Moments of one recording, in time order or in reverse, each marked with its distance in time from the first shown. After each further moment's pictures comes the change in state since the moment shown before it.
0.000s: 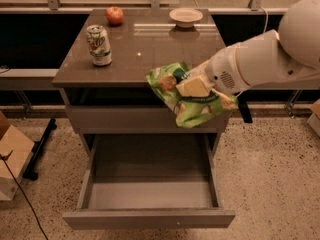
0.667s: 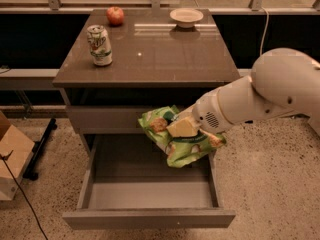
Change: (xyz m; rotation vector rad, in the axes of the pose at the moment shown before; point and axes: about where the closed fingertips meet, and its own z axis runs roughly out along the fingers) arm 0.077 0.053 0.045 -0.126 0.121 0.121
